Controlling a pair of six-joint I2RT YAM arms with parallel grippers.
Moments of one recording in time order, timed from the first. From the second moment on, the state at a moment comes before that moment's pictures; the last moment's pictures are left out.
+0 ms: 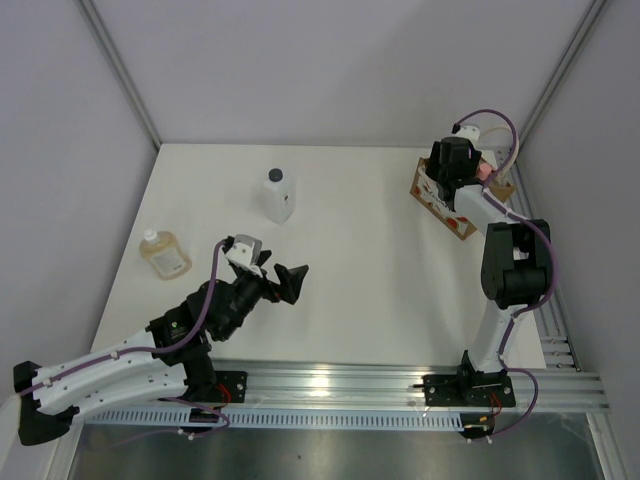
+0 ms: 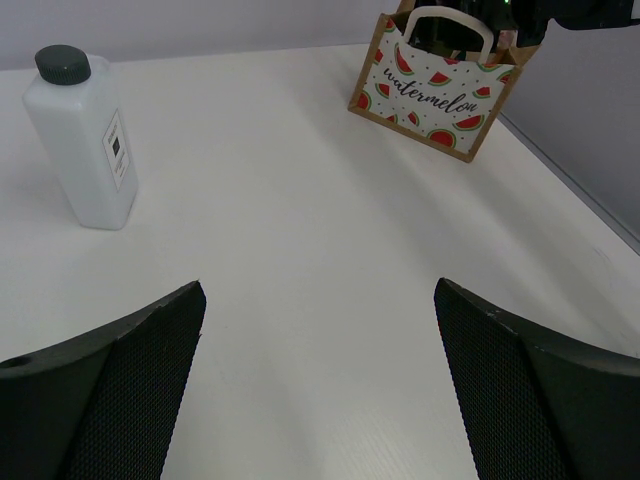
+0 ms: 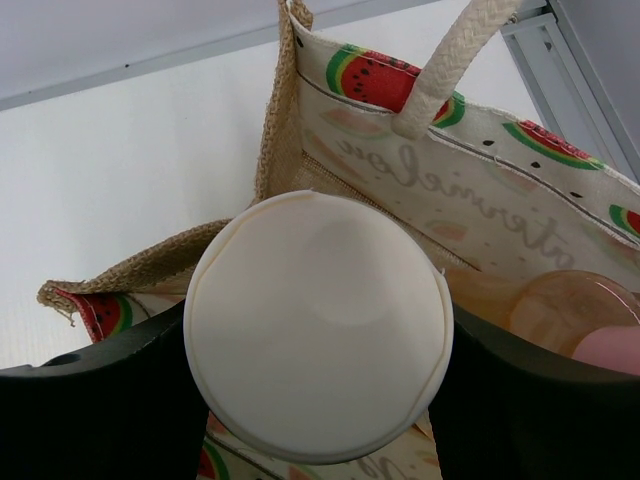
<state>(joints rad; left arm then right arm) -1.10 0.61 0.57 -0.04 -0.57 -0.27 0.12 1.91 1.41 0.03 0.39 0.19</state>
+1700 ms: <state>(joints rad) -1.10 0.62 0.57 -0.04 -0.57 -0.27 0.21 1.49 1.52 -0.05 -0.02 0.19</state>
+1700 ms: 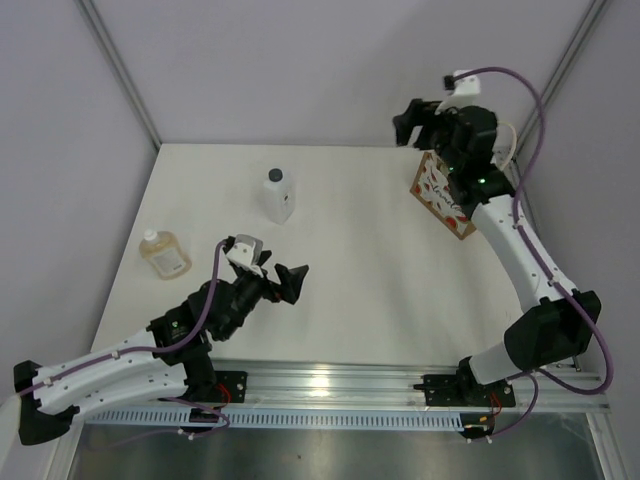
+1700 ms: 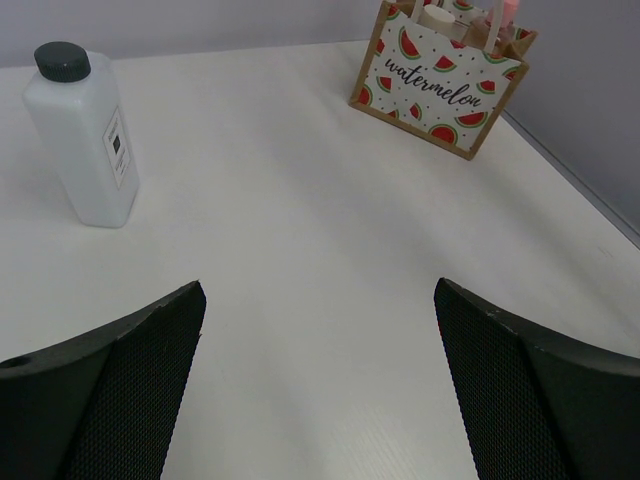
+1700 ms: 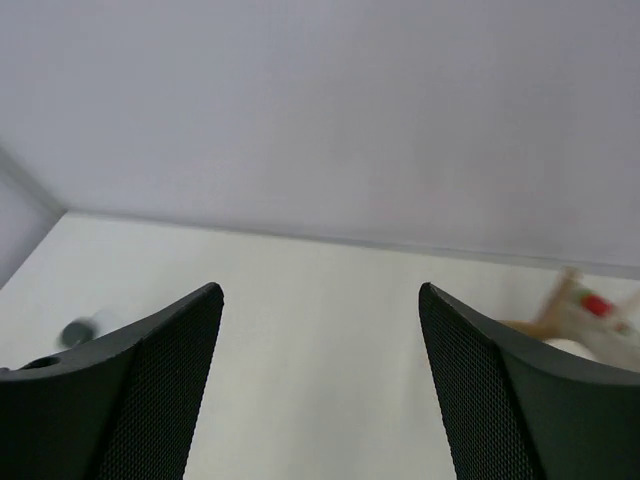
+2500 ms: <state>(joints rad) -1.10 0.25 0.45 -0.01 -0.68 -0.31 0.90 2.05 1.54 0.38 0.43 0.24</state>
